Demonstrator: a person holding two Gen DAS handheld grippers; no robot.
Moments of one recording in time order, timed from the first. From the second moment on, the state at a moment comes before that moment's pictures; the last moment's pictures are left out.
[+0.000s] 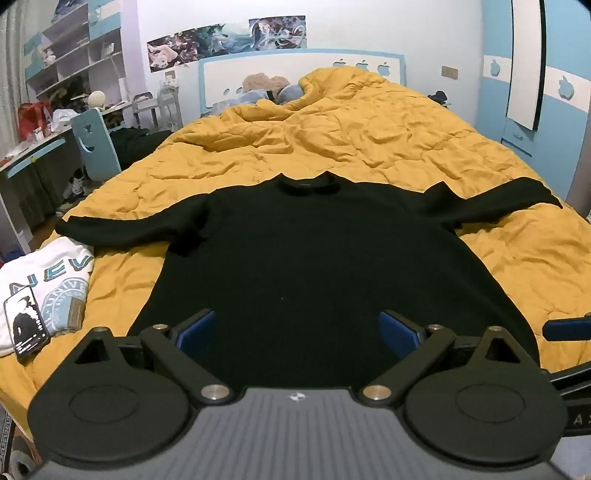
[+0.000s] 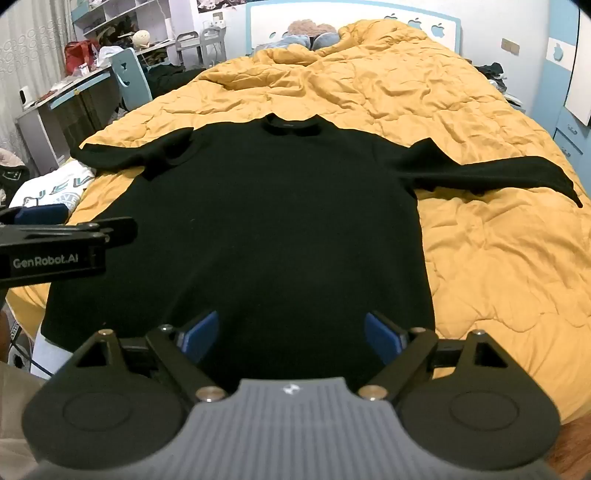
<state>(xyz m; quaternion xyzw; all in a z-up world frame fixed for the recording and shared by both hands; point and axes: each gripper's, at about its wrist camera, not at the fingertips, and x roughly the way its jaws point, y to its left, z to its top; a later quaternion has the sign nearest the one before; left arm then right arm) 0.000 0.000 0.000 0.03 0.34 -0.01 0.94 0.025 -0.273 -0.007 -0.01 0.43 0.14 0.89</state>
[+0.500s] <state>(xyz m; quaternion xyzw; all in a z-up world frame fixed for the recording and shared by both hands) 0.003 -0.007 -0.005 0.03 0.35 -0.01 0.94 0.025 -0.273 -0.007 -0.01 0.43 0.14 0.89</state>
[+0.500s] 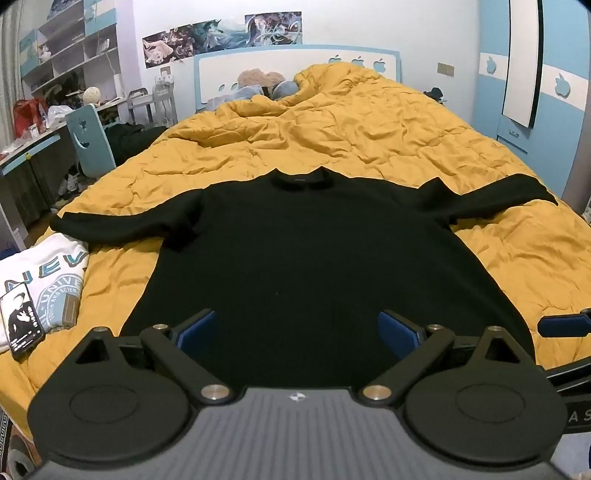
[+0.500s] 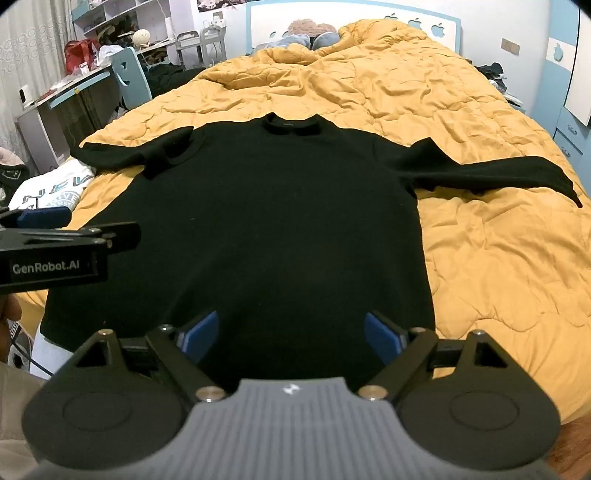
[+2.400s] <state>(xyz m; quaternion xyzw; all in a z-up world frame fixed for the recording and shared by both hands) 0.006 -0.004 -0.008 0.03 0.35 -0.02 0.93 0.026 -0.272 -0.006 -0.02 0.43 0.14 0.89</state>
